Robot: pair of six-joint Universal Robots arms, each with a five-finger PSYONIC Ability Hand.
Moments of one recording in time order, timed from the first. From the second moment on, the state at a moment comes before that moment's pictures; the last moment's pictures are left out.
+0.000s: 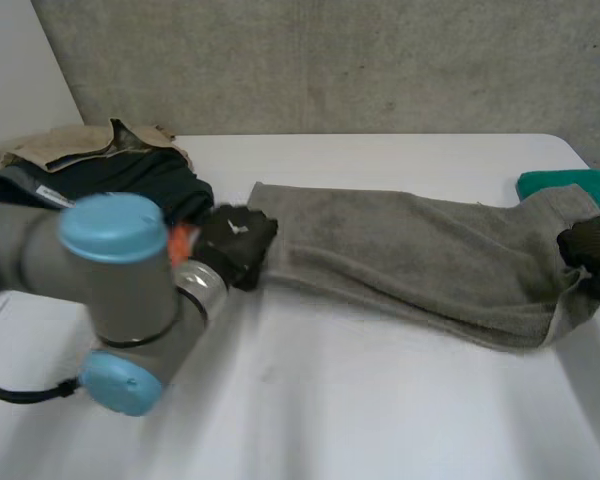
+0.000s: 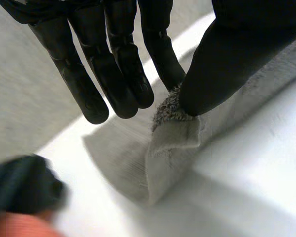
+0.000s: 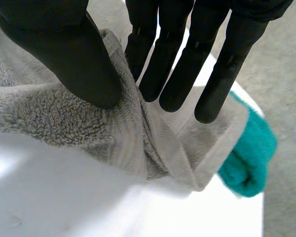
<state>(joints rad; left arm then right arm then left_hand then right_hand) 4.13 -2.09 -1.45 3.31 -1.56 3.49 1.41 -1.29 1.63 0.14 1.19 2.39 1.14 1.20 1.19 1.20 0.97 1.11 1.18 1.19 1.20 0.97</state>
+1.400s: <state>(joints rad) 4.28 -2.10 -1.43 3.65 -1.67 3.63 1.66 -1.07 1.43 -0.49 1.27 2.63 1.14 1.20 1.19 1.20 0.98 1.11 1.19 1.20 1.20 0.98</state>
